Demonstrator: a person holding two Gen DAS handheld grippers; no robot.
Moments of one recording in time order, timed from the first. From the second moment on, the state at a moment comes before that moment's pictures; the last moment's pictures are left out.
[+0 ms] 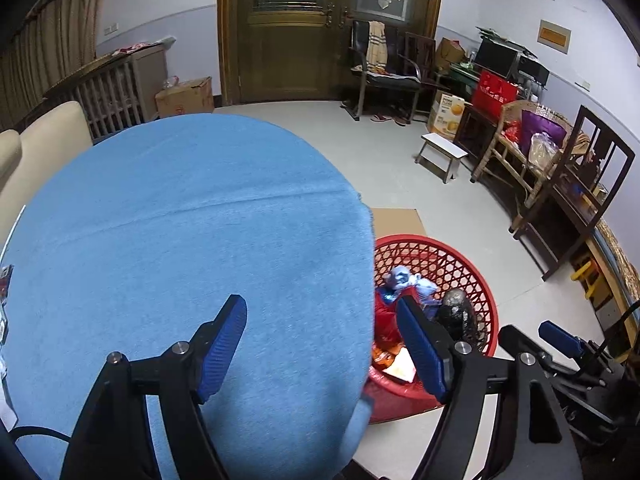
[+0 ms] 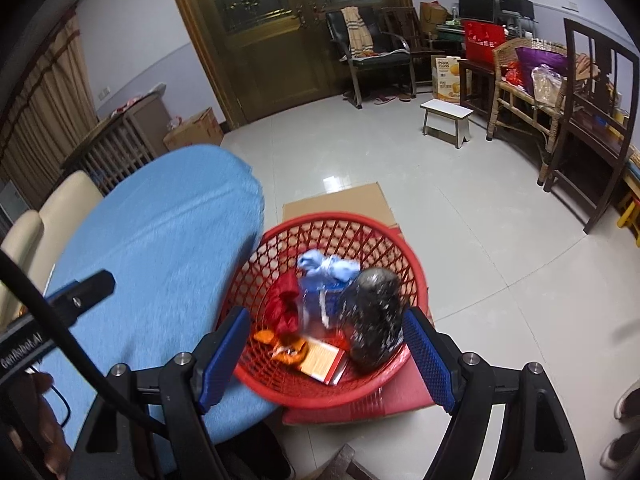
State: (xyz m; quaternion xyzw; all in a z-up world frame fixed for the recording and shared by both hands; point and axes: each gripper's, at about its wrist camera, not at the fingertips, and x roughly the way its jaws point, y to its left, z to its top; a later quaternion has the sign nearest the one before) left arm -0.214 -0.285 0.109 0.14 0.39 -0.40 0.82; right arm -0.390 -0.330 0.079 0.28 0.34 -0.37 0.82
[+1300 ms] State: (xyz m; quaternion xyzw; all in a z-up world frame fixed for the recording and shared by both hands) left arm -0.214 -0.248 0.110 0.14 0.37 -0.37 0.84; right arm -0.368 -0.287 0.079 0.23 0.37 -0.37 0.82
